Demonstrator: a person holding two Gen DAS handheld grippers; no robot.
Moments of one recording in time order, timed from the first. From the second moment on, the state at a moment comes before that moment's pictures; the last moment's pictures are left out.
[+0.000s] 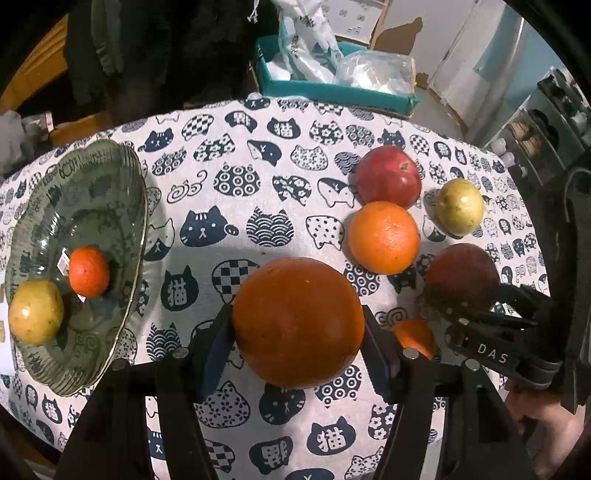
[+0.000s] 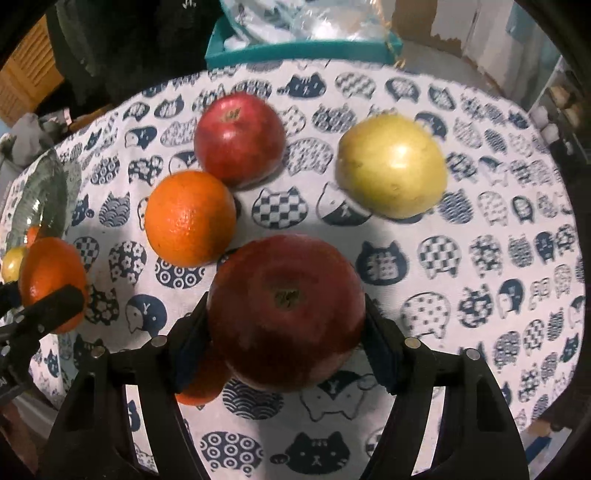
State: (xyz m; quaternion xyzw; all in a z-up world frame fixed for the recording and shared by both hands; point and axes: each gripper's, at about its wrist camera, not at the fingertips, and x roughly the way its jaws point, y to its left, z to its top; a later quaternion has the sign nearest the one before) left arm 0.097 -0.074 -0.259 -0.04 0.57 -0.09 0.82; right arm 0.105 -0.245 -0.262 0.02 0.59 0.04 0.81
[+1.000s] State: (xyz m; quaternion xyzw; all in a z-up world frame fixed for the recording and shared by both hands) left arm 0.060 -0.062 -0.148 -0.03 0.45 -0.10 0.89; right arm 0.061 -0.230 -0.117 -0.03 0.42 0.05 0.91
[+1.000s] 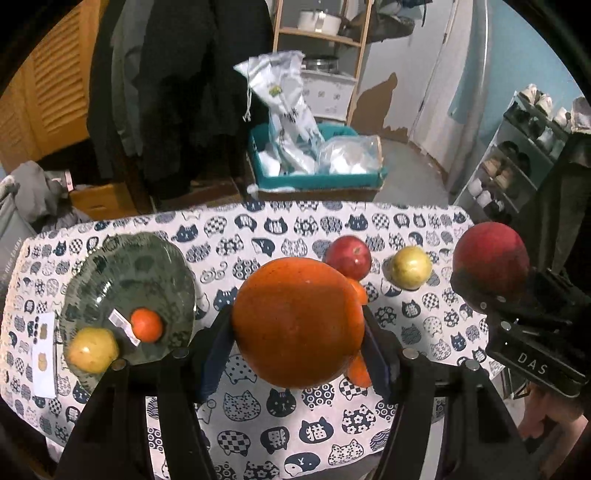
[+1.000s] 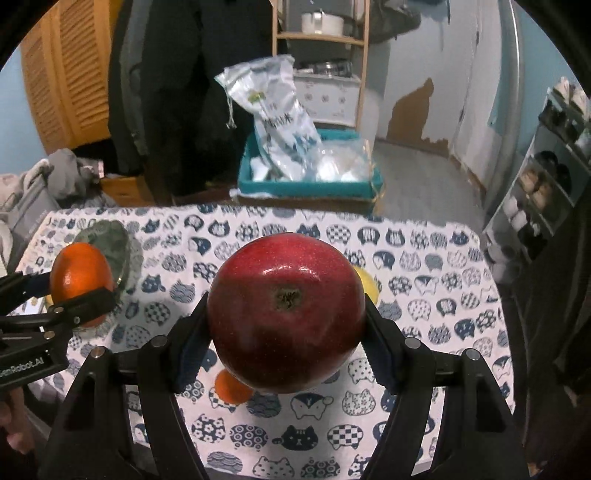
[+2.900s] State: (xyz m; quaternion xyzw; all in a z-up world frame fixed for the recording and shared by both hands) left arm 0.052 0.129 -0.100 -0.07 0.38 0.05 0.92; right arm 0.109 -0.032 -0.069 -0.06 0.37 0.23 0.90
